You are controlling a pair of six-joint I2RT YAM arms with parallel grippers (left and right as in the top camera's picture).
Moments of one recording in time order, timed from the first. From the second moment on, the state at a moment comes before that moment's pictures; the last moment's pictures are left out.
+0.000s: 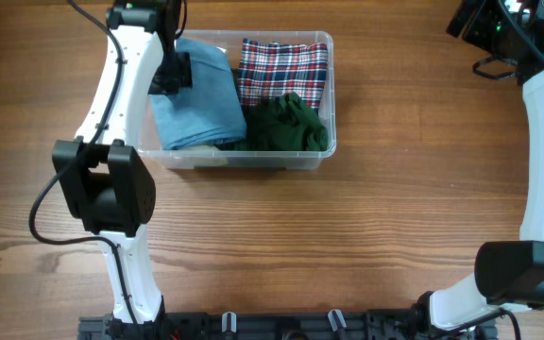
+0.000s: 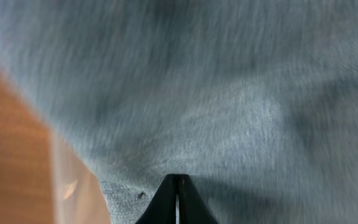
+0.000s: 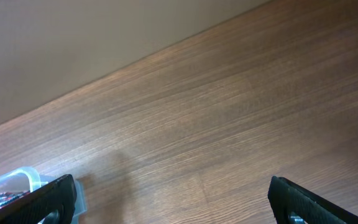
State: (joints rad) left arm -0.12 2.20 2.06 -1.30 -0.18 -0.22; right arm -0.12 1.74 1.90 -0.96 0.06 0.28
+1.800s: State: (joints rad) left arm -0.25 2.07 1.97 -1.40 -0.13 -0.20; right arm -0.12 1.74 1.90 -0.96 0.06 0.28
